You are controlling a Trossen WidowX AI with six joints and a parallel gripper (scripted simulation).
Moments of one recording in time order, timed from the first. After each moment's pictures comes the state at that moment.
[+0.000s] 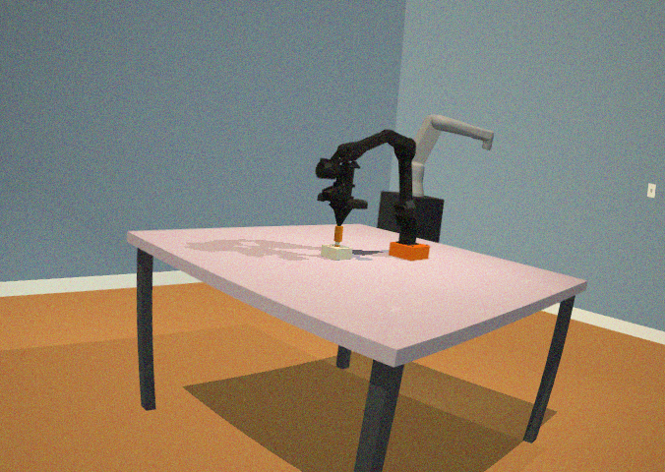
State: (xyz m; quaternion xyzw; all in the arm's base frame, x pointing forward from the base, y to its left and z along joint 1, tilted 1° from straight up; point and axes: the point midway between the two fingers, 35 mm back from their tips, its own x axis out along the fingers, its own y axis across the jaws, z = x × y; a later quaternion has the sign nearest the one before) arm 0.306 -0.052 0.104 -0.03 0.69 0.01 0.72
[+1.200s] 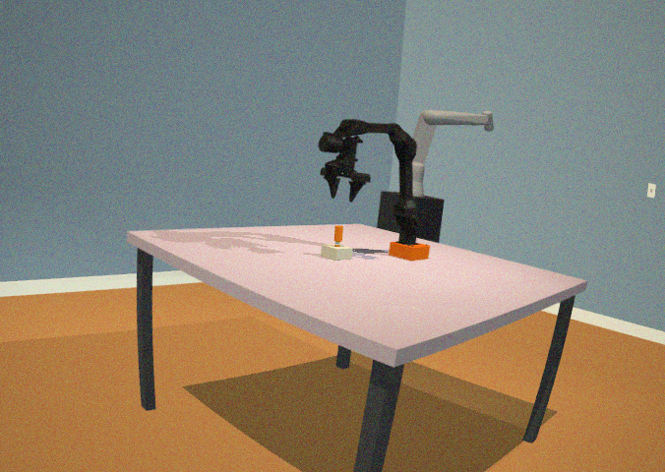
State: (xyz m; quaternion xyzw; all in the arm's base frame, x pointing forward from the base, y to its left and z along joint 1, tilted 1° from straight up) arm 0.303 -0.050 0.193 -0.03 0.69 0.01 0.72
